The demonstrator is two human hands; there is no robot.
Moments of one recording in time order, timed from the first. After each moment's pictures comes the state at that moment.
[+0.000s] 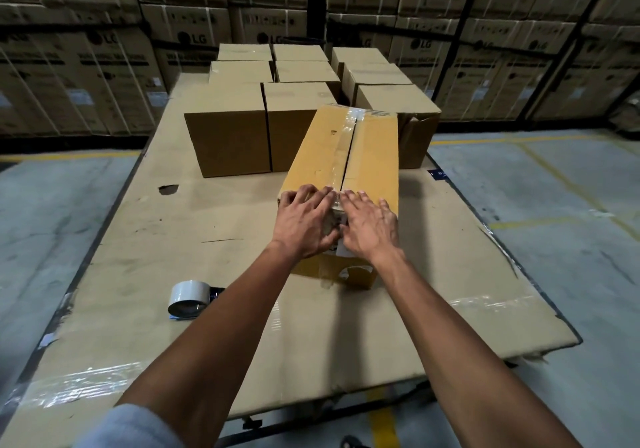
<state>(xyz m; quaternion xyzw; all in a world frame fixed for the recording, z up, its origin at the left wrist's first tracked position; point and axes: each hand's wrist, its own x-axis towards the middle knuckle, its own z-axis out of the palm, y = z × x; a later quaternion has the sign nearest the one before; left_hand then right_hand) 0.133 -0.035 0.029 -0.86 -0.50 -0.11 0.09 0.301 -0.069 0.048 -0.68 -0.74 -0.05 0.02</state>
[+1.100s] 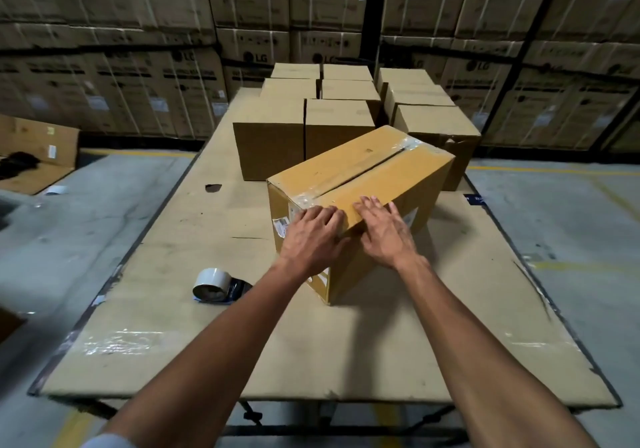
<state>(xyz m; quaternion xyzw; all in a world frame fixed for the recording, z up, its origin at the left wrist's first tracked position) 0.145 -0.085 0.048 -0.81 -0.57 -0.11 0.08 0.343 -0.048 0.040 -0.55 -0.83 -0.02 0.12</state>
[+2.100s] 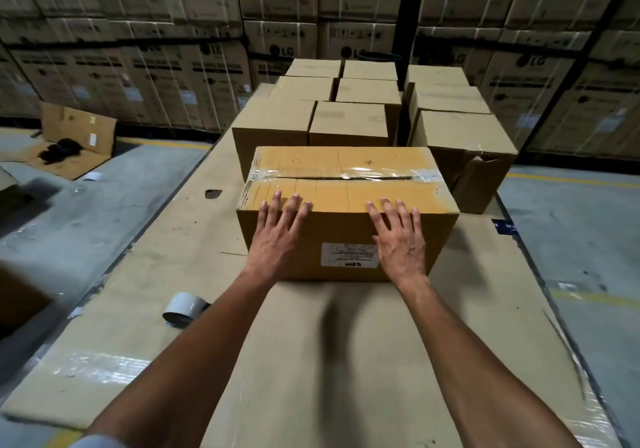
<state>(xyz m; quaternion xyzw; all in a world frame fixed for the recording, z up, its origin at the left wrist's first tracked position) 0.120 0.033 -0.004 -0.74 -0.66 -0.08 0.12 0.405 0.078 -0.005 -0.56 -0.80 -0.17 0.13</state>
